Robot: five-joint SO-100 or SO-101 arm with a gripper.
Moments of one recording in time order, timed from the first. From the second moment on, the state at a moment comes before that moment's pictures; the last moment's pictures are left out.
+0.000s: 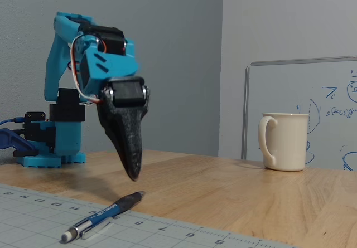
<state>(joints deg) 32.3 72.2 97.1 31.0 3.4</state>
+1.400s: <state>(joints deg) 32.2 68.6 94.7 31.0 3.4</state>
